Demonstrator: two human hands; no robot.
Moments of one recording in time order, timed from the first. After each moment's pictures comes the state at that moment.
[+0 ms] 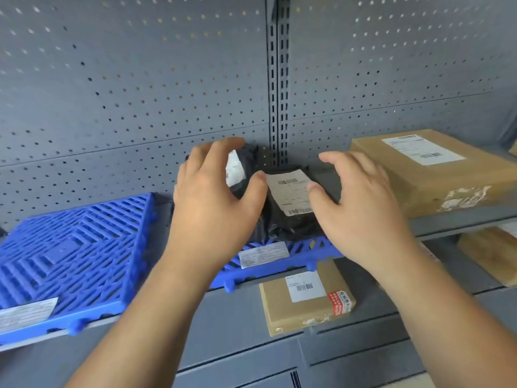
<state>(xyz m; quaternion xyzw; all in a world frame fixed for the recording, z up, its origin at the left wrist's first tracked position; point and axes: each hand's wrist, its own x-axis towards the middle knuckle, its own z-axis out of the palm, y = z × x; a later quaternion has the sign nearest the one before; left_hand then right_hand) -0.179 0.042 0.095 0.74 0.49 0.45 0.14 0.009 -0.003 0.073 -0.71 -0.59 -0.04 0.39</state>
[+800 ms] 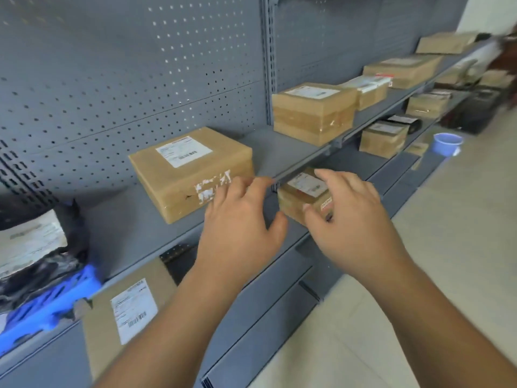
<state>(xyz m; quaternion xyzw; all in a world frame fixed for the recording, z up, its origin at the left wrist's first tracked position) 0.187 -0.130 0.045 0.92 0.27 0.26 0.13 0.305 -0.262 0.043 -0.86 -0.38 -0.07 0.33</state>
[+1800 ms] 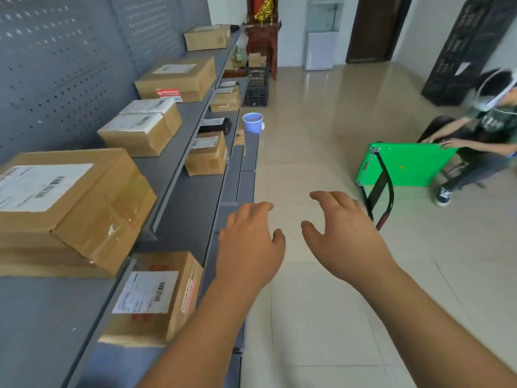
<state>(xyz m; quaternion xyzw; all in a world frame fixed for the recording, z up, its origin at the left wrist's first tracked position) 0.638 -0.187 -0.033 0.96 -0.05 0.07 0.26 0.623 -0.350 -0.005 -0.97 0.02 -0.07 0.22</state>
